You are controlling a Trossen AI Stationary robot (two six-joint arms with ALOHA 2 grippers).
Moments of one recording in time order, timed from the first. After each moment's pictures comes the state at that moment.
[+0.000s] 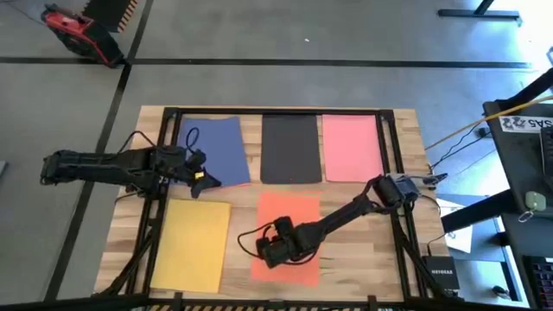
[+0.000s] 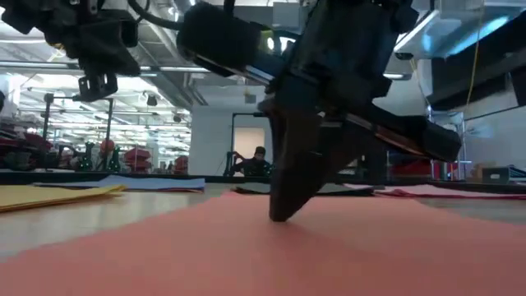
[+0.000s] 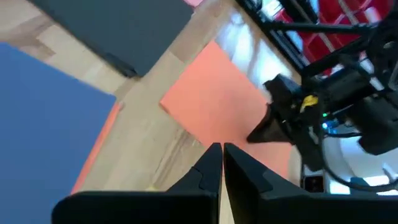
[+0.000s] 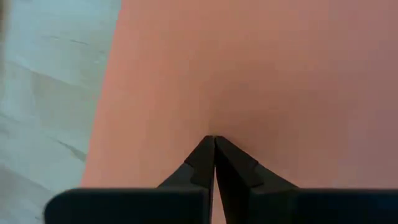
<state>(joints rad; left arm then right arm) 0.06 0.62 0.46 -0.39 0.12 -0.70 0.47 2.26 1.69 -0.69 0.23 1.78</state>
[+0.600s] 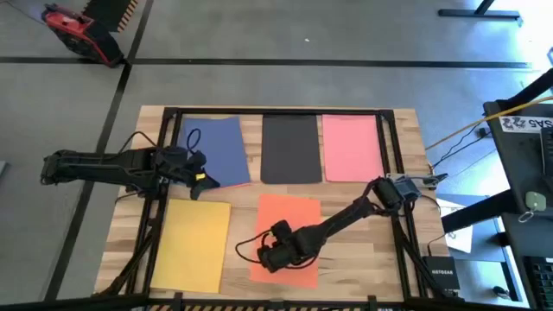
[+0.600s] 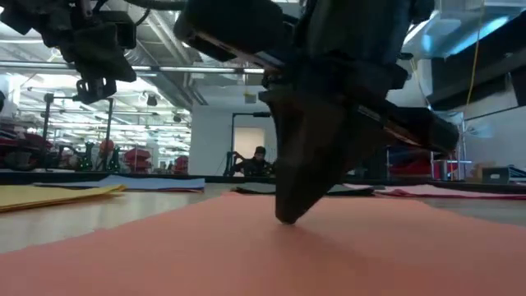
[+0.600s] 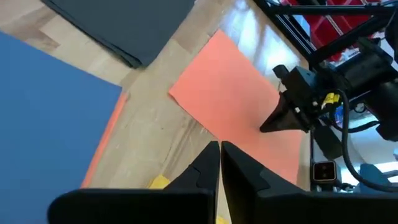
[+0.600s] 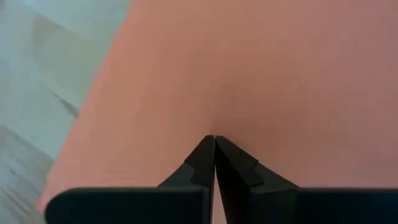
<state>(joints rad) 0.06 0.62 0.46 -0.41 0.12 -0.65 0.48 2.27 1.71 -0.72 0.23 1.58</state>
